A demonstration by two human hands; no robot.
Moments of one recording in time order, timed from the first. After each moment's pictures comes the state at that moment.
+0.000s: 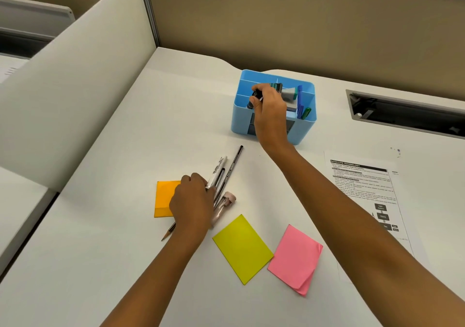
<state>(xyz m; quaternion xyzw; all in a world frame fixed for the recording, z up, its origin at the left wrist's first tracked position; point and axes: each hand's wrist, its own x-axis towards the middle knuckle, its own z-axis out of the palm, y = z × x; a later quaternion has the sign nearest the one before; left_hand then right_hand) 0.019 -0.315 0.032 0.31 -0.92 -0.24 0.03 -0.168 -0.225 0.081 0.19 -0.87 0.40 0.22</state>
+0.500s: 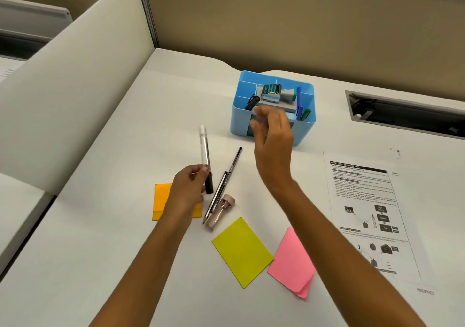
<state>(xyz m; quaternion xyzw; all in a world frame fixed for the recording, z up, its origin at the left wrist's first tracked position) 0.007 -0.334 0.065 0.34 -0.65 -0.68 0.01 -0.105 -0.208 0.081 0.18 -0.84 0.45 0.25</state>
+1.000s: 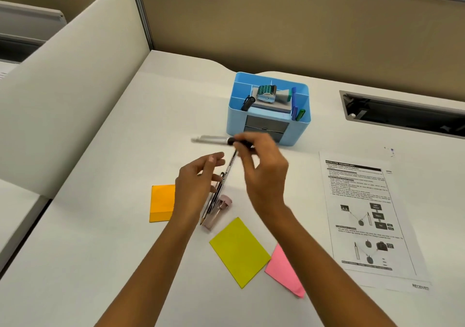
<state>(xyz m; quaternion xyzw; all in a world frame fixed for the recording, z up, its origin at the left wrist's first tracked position) 0.000 -0.317 0.073 0.26 -0.71 -0.65 0.07 -0.049 -0.202 0.090 0.25 -0.79 0.50 0.25</state>
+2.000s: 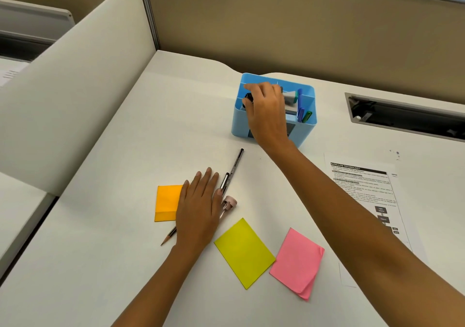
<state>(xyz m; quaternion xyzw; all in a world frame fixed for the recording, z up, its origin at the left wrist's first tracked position) 0.029 -0.320 -0.016 0.13 -0.96 -0.23 0.12 -0.171 -0.232 0.091 0.24 -0.90 0.23 0.28</state>
